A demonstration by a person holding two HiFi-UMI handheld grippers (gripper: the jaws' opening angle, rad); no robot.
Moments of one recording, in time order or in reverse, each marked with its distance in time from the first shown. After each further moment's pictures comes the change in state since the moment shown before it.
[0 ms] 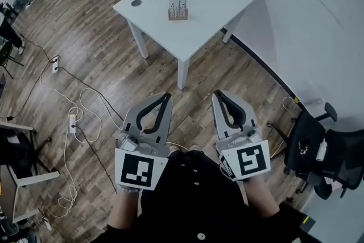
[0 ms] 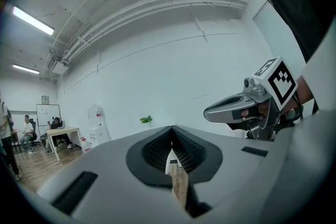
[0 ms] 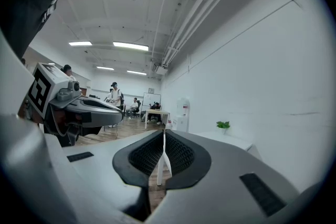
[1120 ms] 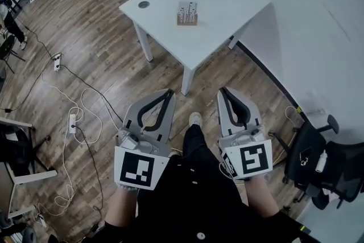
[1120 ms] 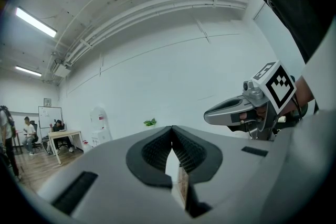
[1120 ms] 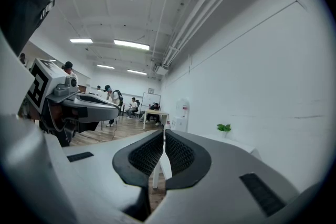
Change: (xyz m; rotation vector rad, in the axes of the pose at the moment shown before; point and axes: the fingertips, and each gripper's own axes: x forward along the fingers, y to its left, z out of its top) left arm 0.028 0.041 -0.007 0.026 -0.049 0.023; right arm 0.053 -0.015 -0.006 -0.029 -0.012 -0.009
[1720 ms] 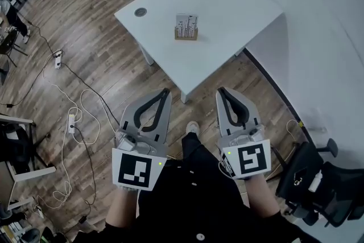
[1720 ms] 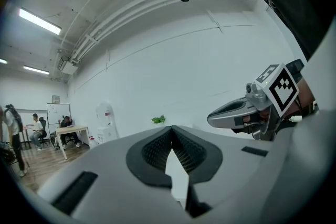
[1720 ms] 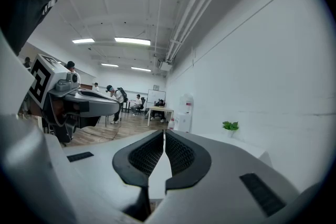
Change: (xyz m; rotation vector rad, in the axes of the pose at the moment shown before) left arm 0.127 0.046 -0.011 -0.007 0.045 0.085; right arm 0.104 -0.094 -0.023 -0.004 0.033 0.089
